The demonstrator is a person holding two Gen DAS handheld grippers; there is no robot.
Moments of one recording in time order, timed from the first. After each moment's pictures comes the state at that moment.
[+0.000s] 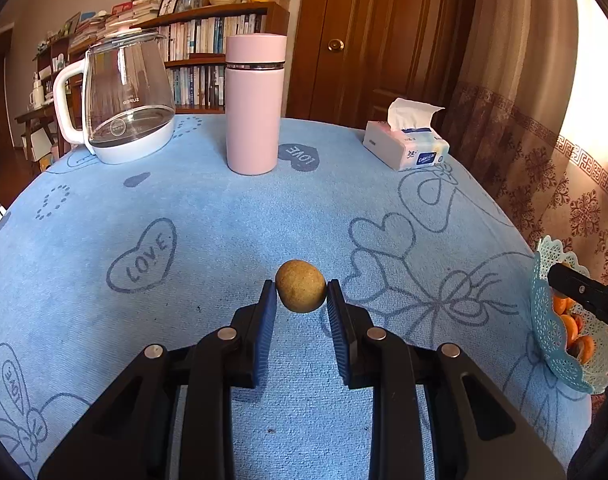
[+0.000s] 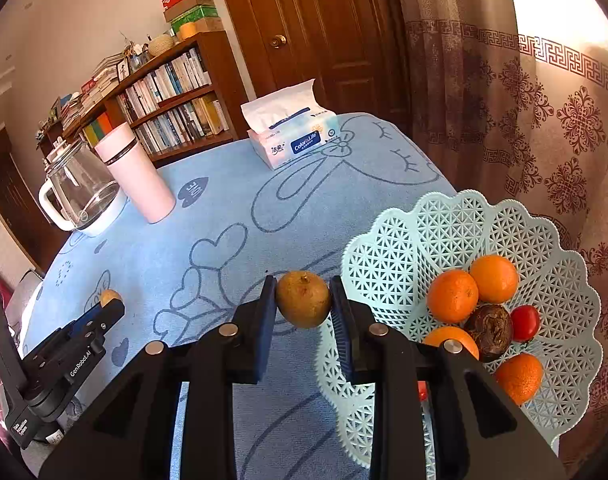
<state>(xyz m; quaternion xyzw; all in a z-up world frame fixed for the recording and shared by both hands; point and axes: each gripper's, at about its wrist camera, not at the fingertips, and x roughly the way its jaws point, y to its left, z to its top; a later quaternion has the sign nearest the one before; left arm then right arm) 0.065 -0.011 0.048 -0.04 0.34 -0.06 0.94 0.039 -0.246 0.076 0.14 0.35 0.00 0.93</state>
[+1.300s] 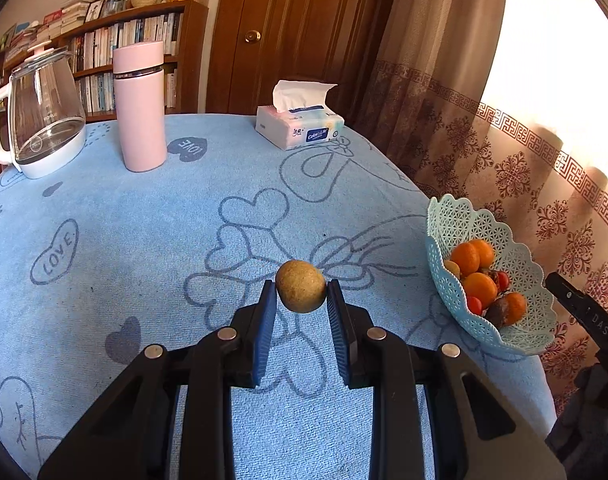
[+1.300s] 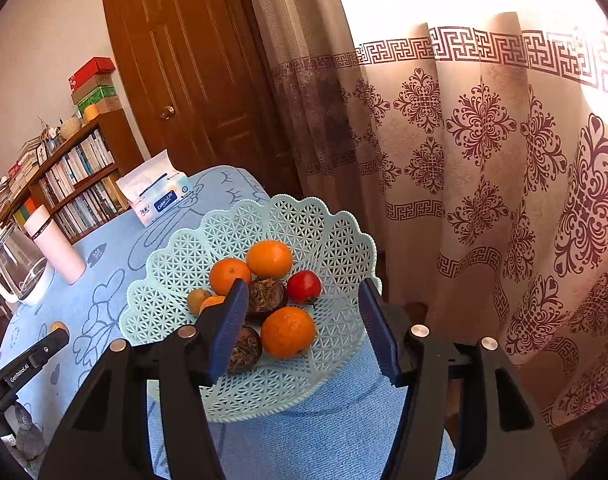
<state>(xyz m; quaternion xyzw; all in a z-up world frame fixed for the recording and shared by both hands) 0.031 -0.077 0.058 -0.03 0.34 -0.20 0.92 -0.082 -0.350 0.060 0.19 0.25 -0.18 0.93</state>
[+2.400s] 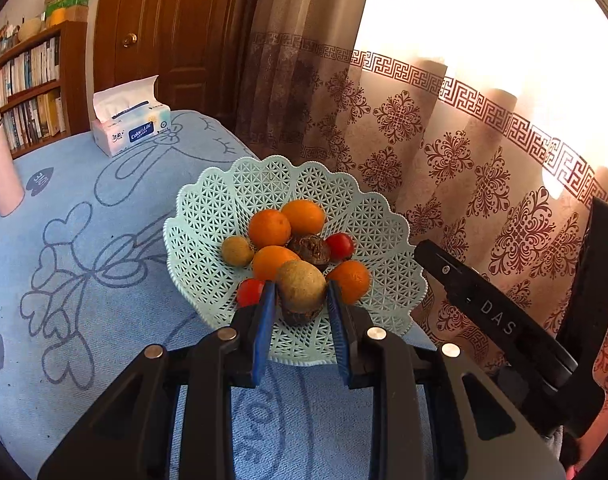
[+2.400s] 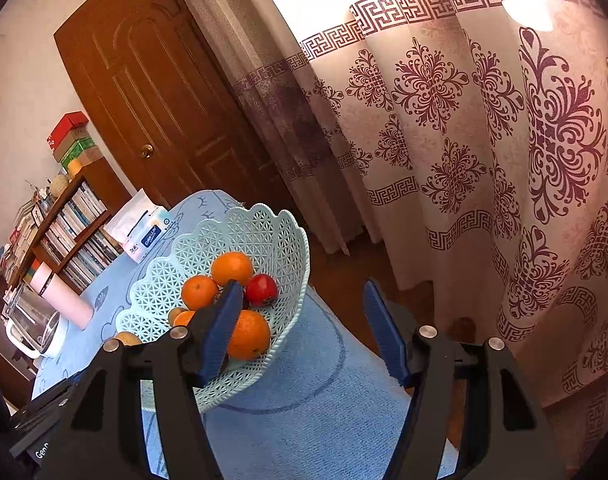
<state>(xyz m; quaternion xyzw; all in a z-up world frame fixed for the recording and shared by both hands) -0.023 -0.226 0.069 0.04 0.35 -0.35 0.87 -0.112 -0.389 0.042 0.29 0.22 -0.20 0.91</state>
